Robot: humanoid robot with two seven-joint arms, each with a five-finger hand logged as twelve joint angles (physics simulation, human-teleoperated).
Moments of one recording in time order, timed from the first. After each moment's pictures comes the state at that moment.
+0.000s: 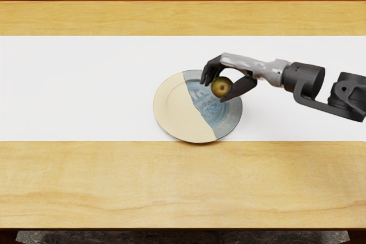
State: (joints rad) left arm 0.00 0.00 0.04 0.00 -0.03 -0.01 0.12; right arm 0.96 -0.60 0.39 1.31 -1.19 0.22 0.17
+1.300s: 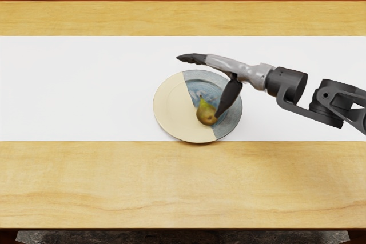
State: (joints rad) left arm 0.00 0.00 0.04 0.00 -0.03 -0.01 0.12; right arm 0.94 -0.53 0.39 1.31 -1.15 0.16 0.17
